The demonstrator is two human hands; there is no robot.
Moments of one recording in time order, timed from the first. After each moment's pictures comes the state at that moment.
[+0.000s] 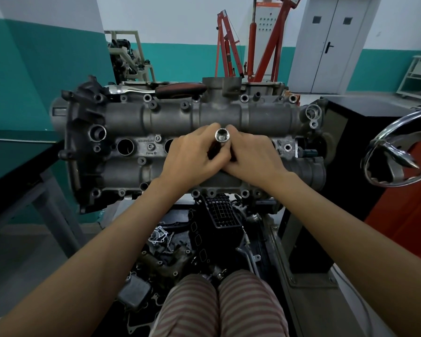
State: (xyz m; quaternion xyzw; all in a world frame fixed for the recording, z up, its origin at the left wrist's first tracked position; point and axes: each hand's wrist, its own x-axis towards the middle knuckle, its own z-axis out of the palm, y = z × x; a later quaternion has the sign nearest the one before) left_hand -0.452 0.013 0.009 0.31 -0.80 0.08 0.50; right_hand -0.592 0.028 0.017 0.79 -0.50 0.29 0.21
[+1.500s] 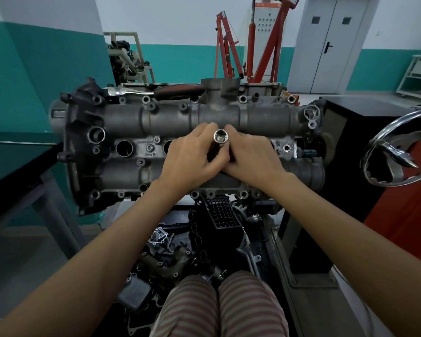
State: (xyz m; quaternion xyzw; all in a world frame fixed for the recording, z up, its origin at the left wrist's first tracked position) left_hand -0.452 0.015 0.010 0.31 -0.80 0.09 0.50; right_hand -0.592 0.029 0.017 0.79 -0.49 0.30 0.21
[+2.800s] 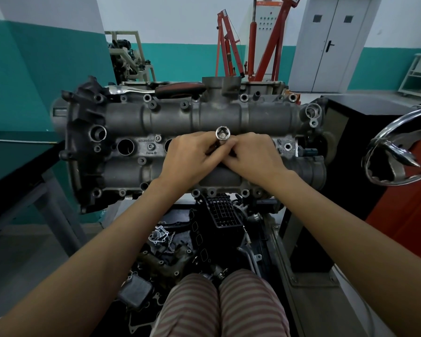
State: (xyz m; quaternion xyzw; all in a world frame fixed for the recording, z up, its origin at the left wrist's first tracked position) left_hand -0.449 0.010 0.008 0.30 -0.79 0.10 0.52; right_hand -0.594 0.025 0.017 0.79 -0.51 0.27 0.21
